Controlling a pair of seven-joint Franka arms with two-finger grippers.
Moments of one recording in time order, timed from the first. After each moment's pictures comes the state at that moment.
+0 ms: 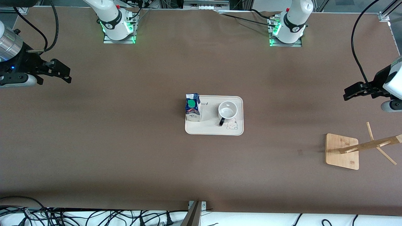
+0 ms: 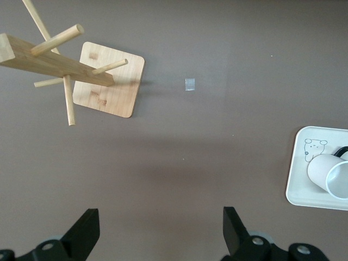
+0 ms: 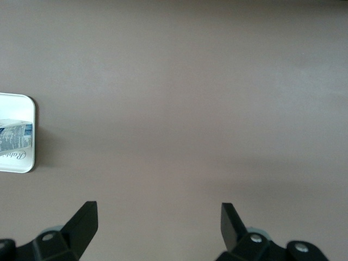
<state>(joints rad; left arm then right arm) -0.14 0.17 0.18 -1.45 -0.01 1.59 -0.07 0.12 0.03 -0.02 -1.57 0.00 1.64 0.03</state>
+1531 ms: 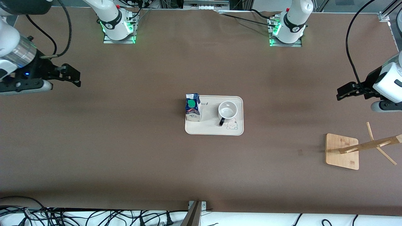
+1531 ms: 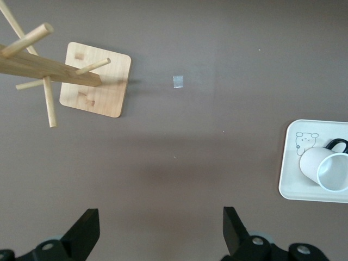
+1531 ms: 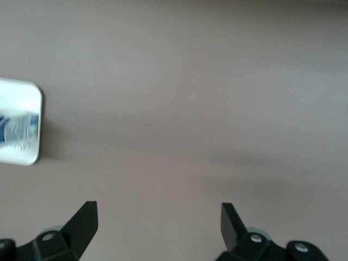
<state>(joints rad) -0.15 0.18 0.14 -1.45 -0.02 1.58 -0.07 0.17 0.09 -0.01 -1.55 0.00 1.61 0.02</state>
